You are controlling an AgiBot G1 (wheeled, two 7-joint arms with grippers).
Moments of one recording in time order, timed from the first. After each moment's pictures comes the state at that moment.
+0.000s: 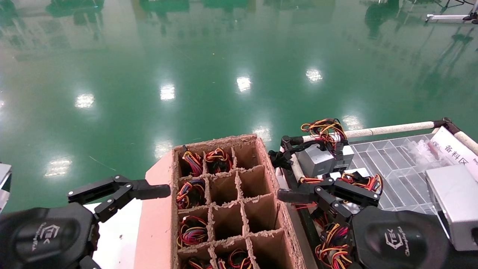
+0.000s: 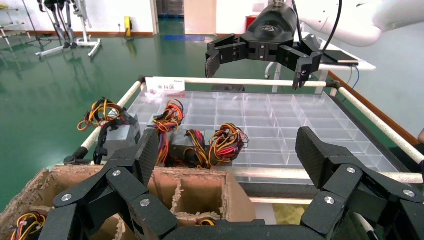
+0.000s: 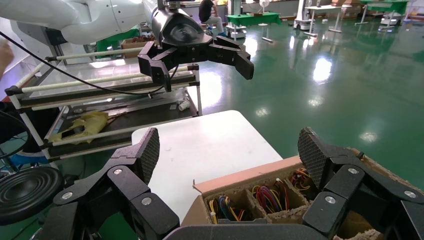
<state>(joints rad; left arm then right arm) -1.10 0.57 0.38 -1.26 0.66 1.46 -0.13 1.08 -0.61 -0.28 1.28 -0.73 -1.50 0.19</state>
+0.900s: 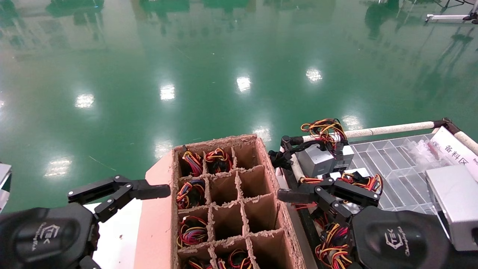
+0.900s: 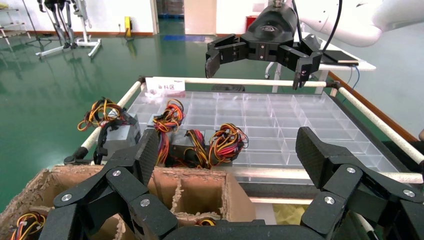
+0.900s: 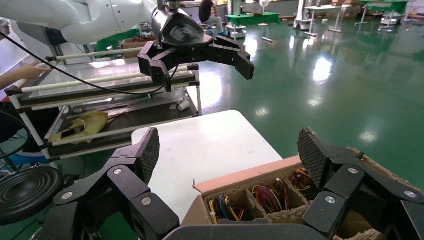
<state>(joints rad) -1.10 0.57 0.38 -1.26 0.66 1.46 -0.13 1.08 -0.61 -0.28 1.28 -0.73 -1.50 0.19</state>
